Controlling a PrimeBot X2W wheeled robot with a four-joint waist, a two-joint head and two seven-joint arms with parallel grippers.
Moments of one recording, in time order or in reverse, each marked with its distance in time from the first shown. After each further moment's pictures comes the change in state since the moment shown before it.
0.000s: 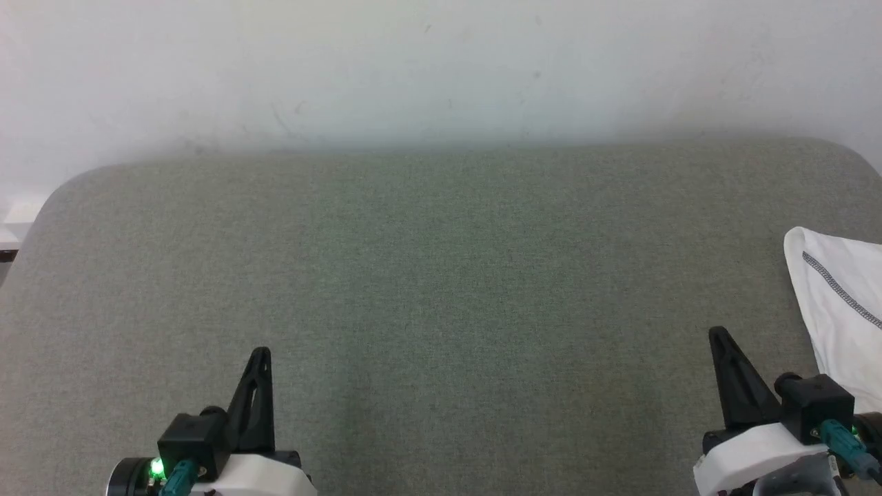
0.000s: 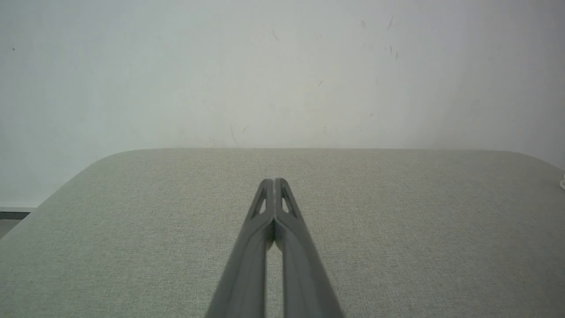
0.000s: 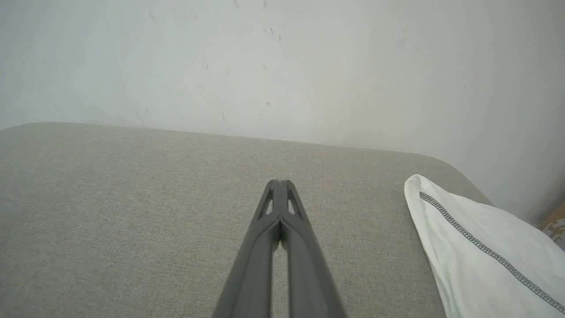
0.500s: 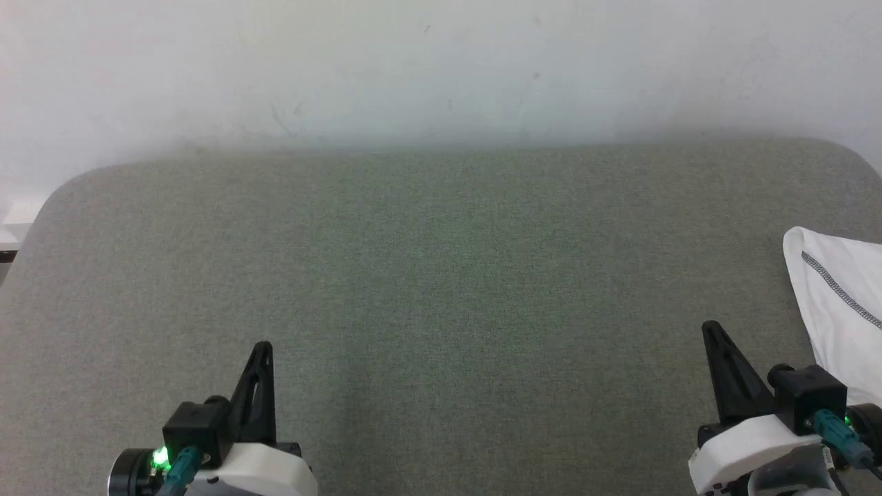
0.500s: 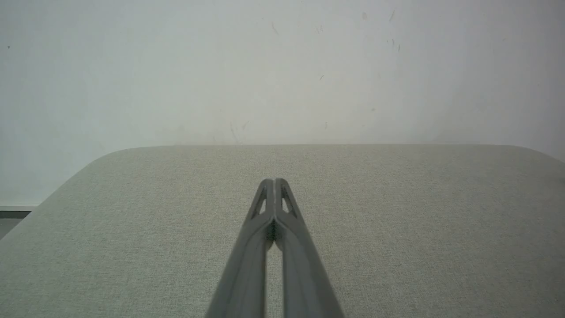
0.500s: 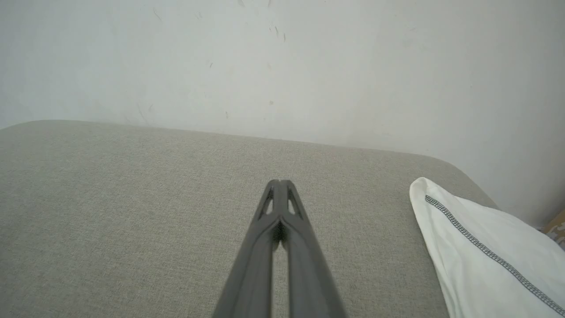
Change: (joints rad) left arm -0.022 -0.008 0.009 0.016 0.017 -0.009 0.030; right arm -0.016 0.000 0.012 -0.006 0.000 0.000 0.030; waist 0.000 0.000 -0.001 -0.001
